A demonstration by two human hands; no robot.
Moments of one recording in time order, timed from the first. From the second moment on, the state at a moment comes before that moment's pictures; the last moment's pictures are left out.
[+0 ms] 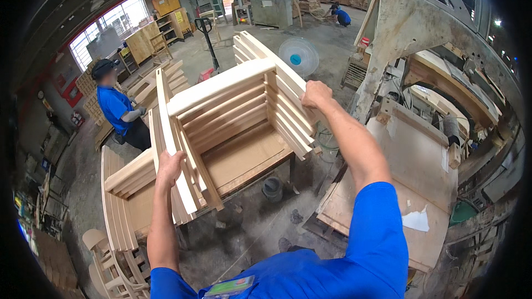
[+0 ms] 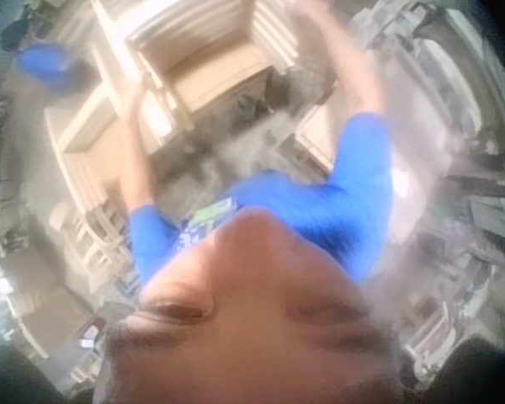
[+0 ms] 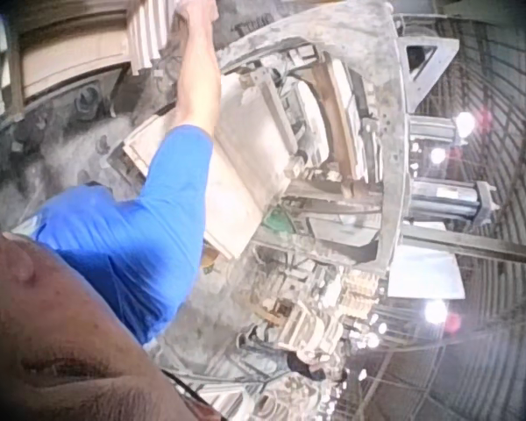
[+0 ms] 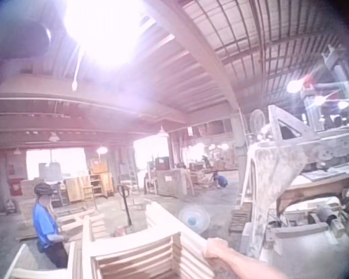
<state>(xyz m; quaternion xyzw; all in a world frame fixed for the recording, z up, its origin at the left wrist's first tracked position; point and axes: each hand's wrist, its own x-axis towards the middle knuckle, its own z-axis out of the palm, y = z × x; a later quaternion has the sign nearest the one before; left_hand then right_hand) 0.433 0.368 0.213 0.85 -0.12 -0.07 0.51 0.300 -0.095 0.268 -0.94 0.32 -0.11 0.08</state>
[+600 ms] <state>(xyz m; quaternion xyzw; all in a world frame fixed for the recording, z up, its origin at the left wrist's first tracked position) 0.312 0.516 0.153 0.70 -0.17 0.02 0.70 0.102 0.111 0.307 -0.89 0.25 -0.38 0.04</state>
